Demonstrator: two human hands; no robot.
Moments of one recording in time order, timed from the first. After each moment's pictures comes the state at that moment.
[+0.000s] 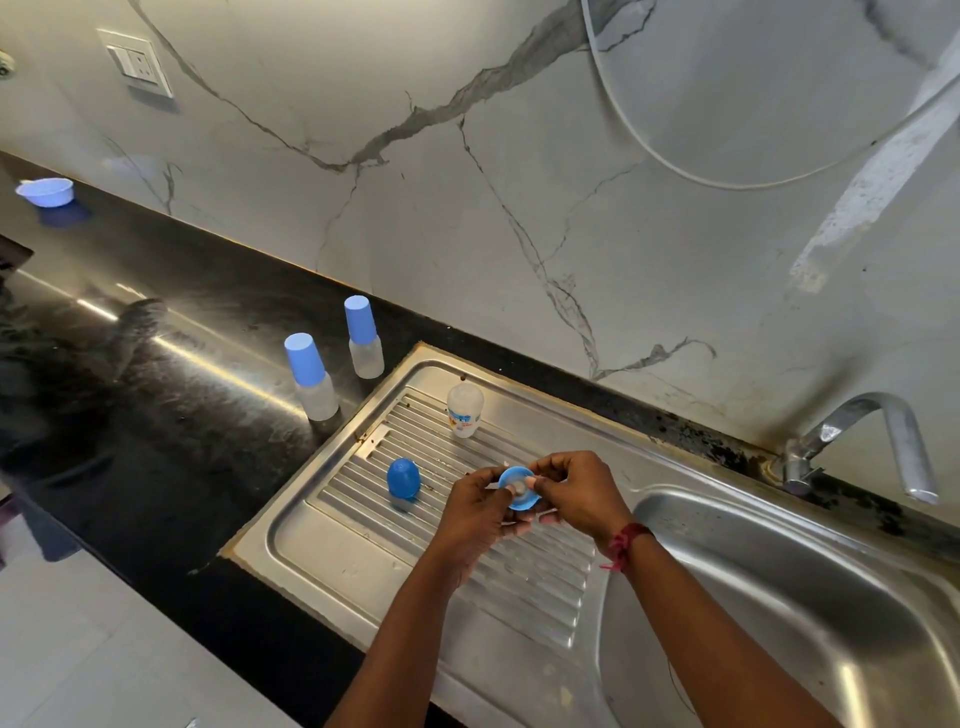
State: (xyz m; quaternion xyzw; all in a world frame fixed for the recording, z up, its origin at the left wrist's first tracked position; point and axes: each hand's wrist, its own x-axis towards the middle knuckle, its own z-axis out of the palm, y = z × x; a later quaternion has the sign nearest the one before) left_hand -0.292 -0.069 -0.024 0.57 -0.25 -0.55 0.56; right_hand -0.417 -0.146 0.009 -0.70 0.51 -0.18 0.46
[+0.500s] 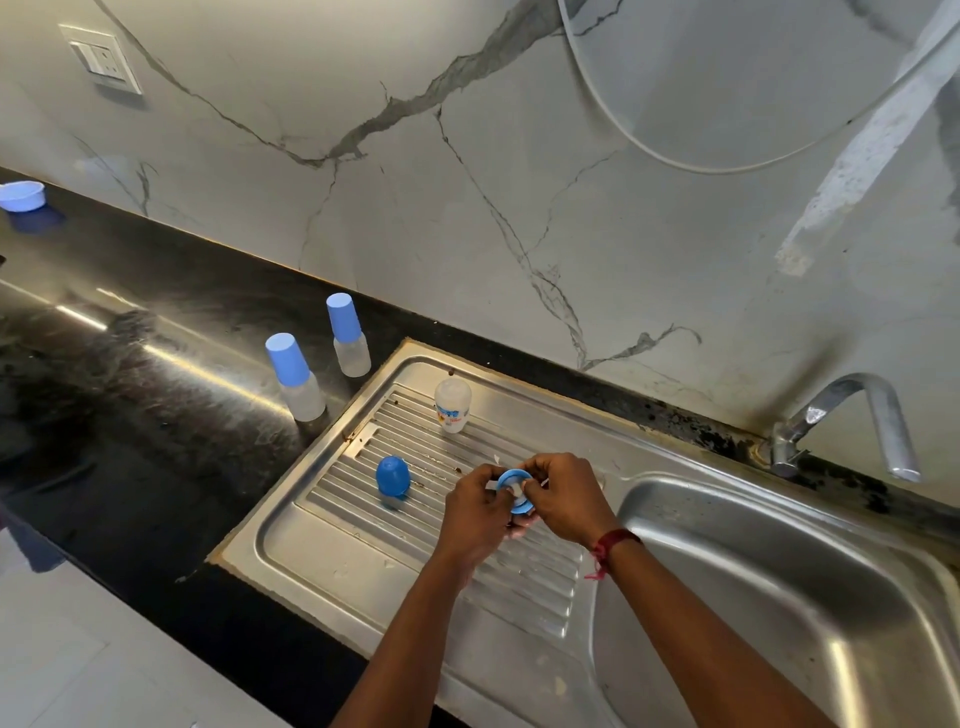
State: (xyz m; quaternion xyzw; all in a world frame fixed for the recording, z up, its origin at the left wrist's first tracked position) left_hand -0.306 -0.076 -0.035 0.66 -0.31 -0.47 0.50; right_hand -0.419 -0.142 -0.005 -0.79 0.49 -0.16 0.34
